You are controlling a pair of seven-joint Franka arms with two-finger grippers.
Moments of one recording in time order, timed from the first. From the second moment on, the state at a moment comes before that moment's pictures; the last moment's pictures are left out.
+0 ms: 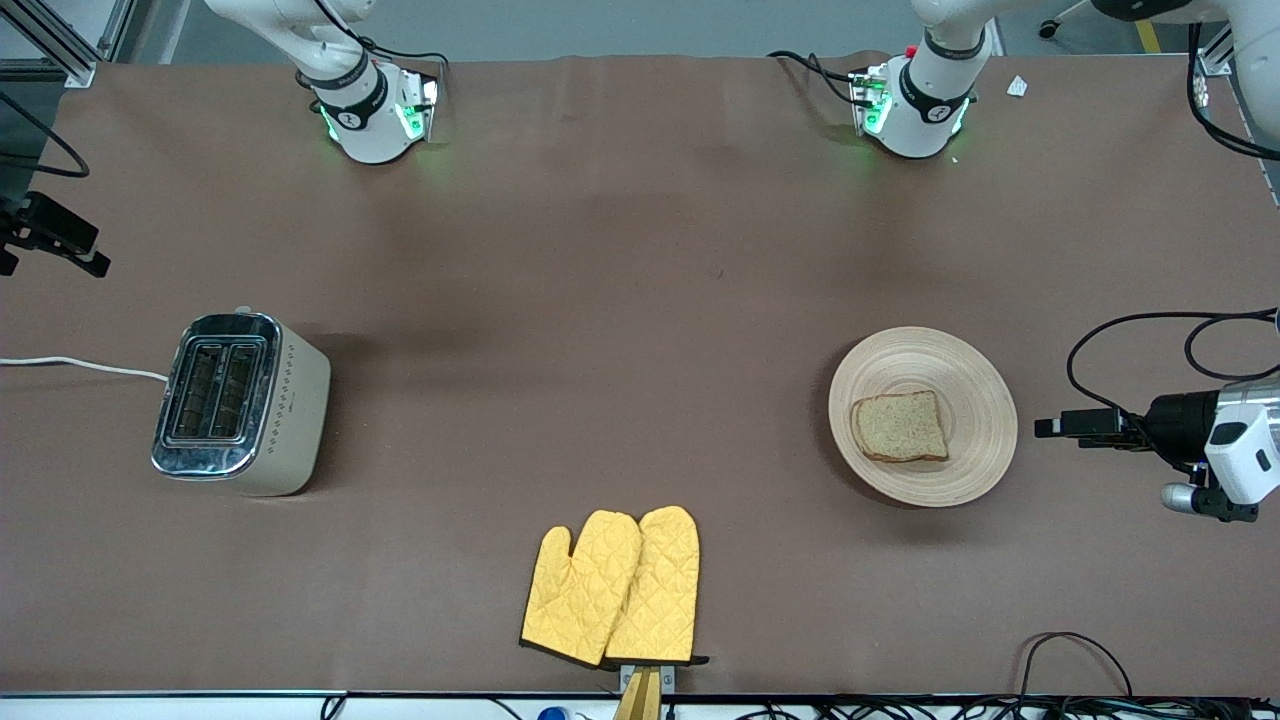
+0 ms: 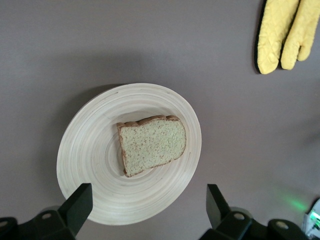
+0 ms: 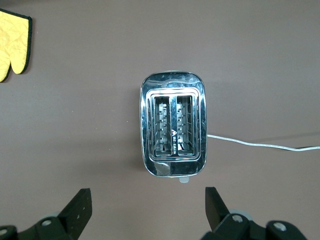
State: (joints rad) left arm 0.30 0.59 -0.25 -1.24 -0.30 1.64 0.20; right arm -0.03 -0.04 -0.06 -1.57 0.01 1.60 -0.05
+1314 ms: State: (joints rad) left arm -0.01 0.00 -0.15 -1.51 0.03 1.53 0.00; right arm -0.03 -0.05 -0.06 -1.57 0.01 1.60 -0.05
